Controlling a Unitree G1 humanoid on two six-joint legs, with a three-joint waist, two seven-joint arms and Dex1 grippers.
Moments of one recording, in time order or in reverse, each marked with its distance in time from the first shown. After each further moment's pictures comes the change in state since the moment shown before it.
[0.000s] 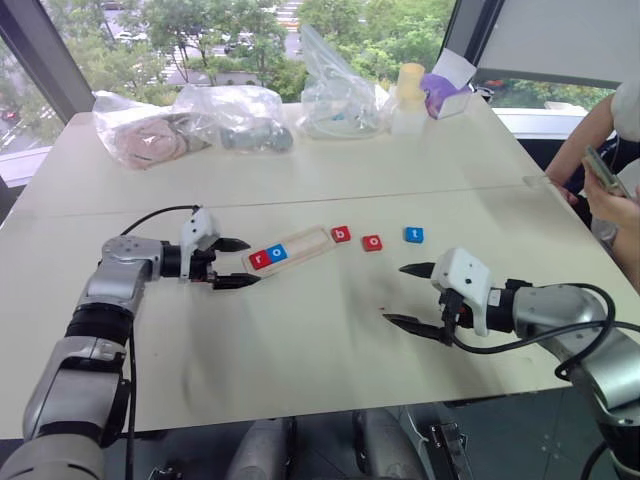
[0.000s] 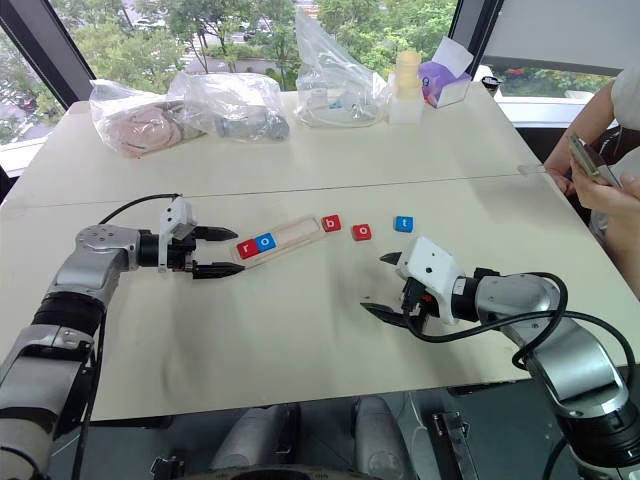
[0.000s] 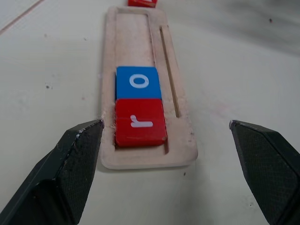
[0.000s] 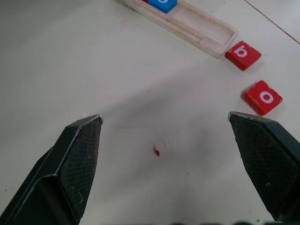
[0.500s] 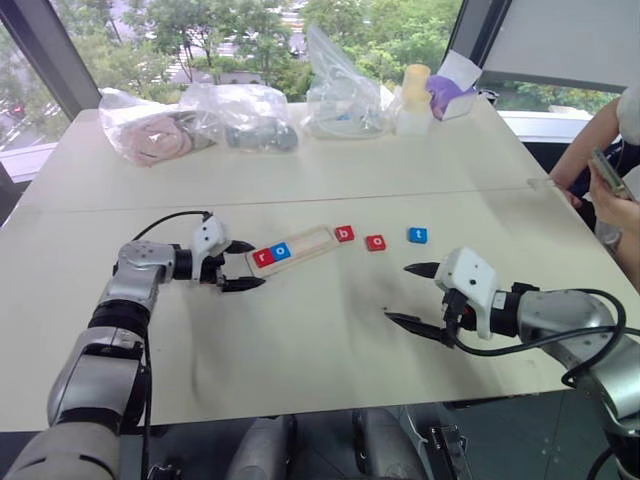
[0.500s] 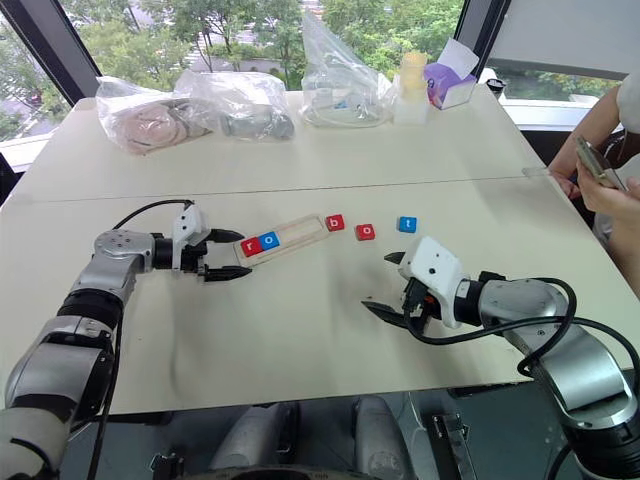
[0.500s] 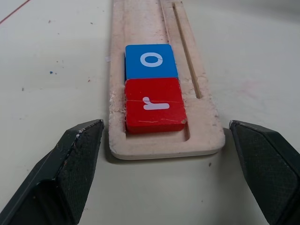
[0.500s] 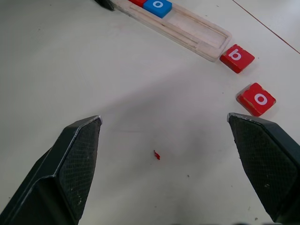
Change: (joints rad) left arm -0.060 -0.080 0.003 0.209 0.105 -0.230 0.071; right arm 0.023 -0.001 -0.033 -0.041 0.027 0.043 -0.041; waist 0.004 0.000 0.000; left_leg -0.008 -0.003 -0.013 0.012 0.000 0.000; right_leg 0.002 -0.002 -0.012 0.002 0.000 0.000
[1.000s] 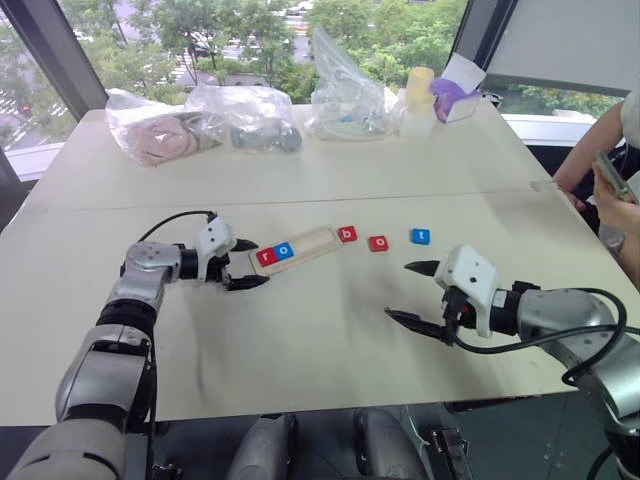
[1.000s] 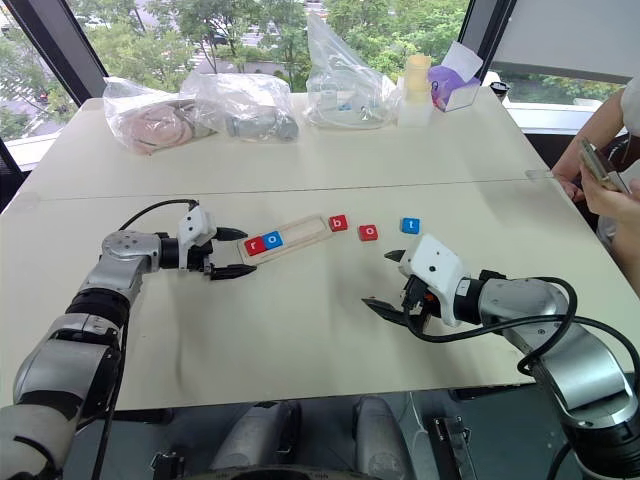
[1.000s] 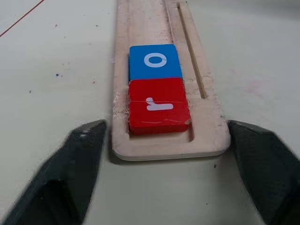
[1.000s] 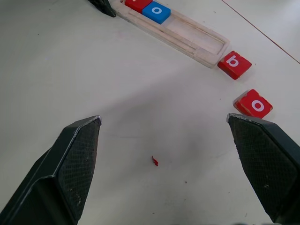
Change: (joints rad) left arm -0.004 -0.014 0.000 0.026 0.012 -0.038 0.012; right arm -0.010 -0.002 0.000 0.000 0.008 0.000 -0.016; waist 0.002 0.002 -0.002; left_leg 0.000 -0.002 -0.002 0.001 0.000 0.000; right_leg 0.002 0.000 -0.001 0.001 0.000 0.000
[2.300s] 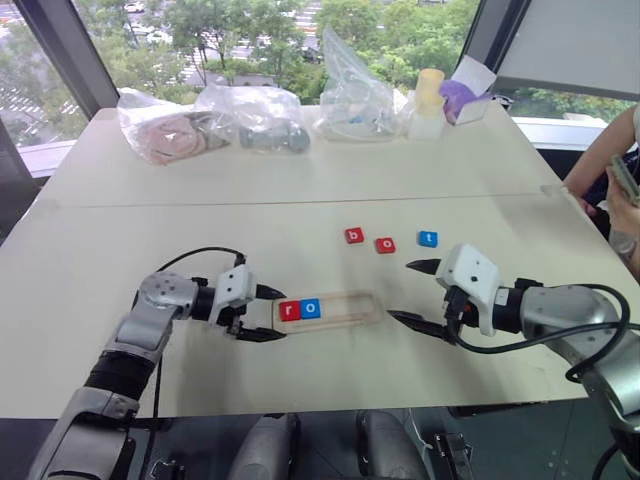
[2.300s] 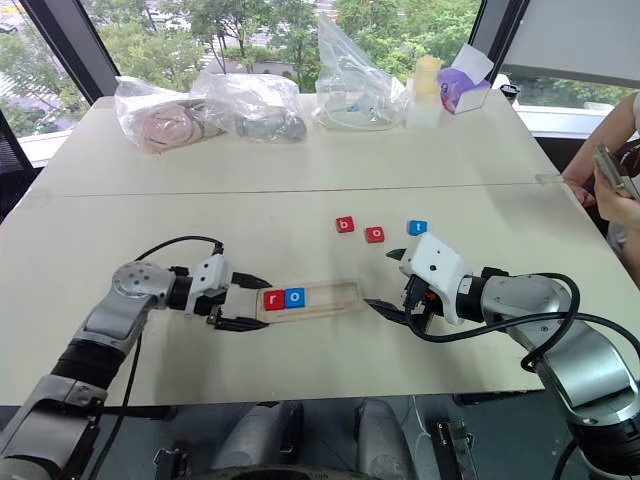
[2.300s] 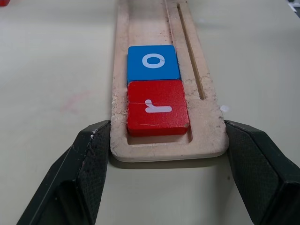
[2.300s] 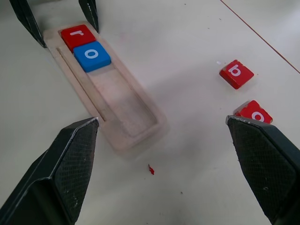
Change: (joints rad) left arm 0.350 0.032 -0.098 -0.669 -0.063 0.202 -0.121; right arm -0.008 -0.033 0.004 0.000 0.004 0.001 0.010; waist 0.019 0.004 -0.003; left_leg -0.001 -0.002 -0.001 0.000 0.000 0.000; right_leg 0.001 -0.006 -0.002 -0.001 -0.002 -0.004
